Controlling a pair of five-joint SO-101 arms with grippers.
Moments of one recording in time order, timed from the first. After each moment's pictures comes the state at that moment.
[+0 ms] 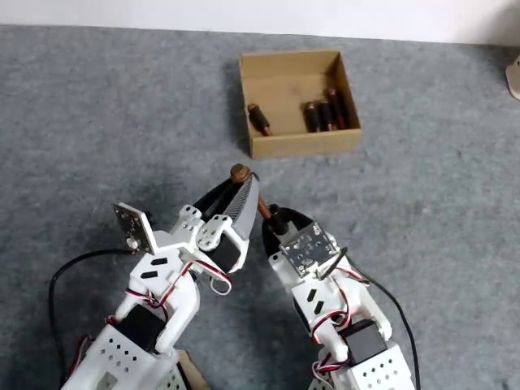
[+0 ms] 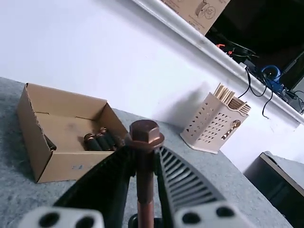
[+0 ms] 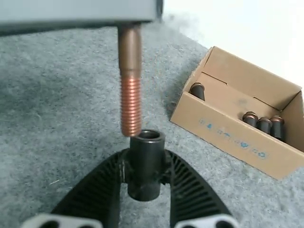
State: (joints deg) left arm 26.8 -88.2 91.9 0.3 35.6; right arm -28.2 -104.1 95.6 33.5 18.8
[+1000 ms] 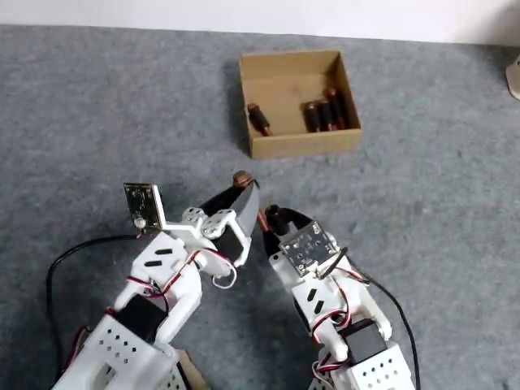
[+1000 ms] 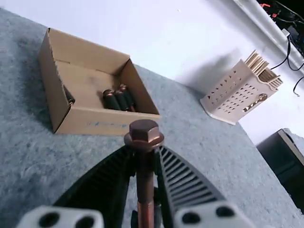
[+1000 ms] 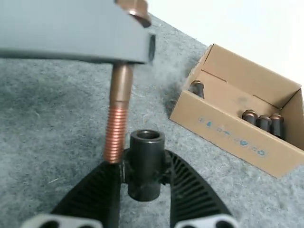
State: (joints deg) left arm 26.8 -78.0 83.0 11.6 40.8; right arm -28.1 -104.1 95.6 33.5 18.8
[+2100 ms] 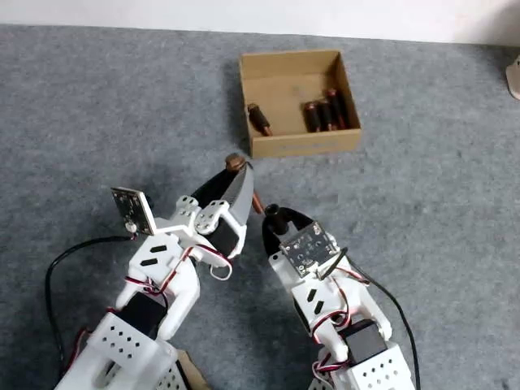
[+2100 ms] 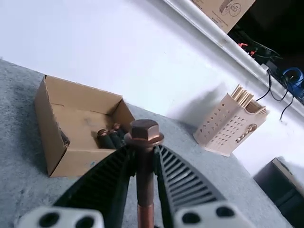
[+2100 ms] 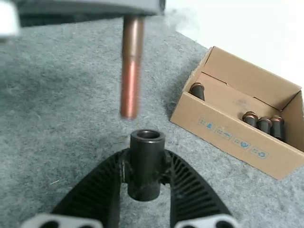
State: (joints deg) left arm 23.9 -77.4 86.3 -3.2 38.5; right arm -28.2 -104.1 95.7 33.5 18.7
